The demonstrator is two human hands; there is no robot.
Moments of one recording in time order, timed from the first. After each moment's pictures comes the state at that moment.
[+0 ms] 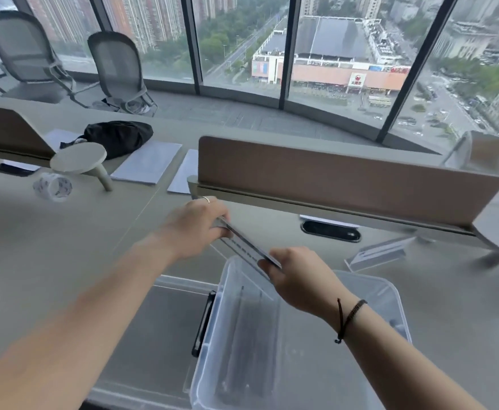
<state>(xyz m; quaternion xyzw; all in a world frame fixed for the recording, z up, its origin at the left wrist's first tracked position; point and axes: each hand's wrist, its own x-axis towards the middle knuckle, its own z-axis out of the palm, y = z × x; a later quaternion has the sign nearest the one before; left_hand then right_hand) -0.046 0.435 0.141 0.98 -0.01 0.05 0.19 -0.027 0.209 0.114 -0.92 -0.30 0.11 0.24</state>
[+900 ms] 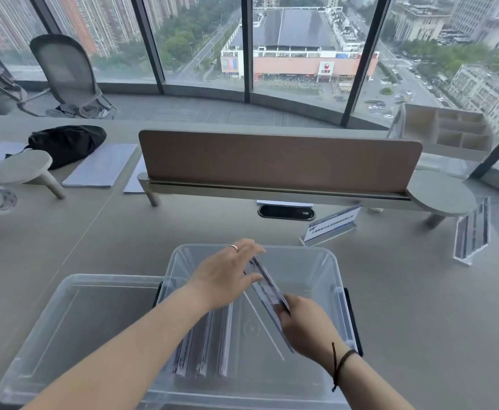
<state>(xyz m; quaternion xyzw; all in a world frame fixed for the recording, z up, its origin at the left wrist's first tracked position) -0.057 0.271 0.042 0.97 -0.12 -0.03 0.21 -0.075 0.066 0.003 -0.93 -0.11 0.20 0.29</state>
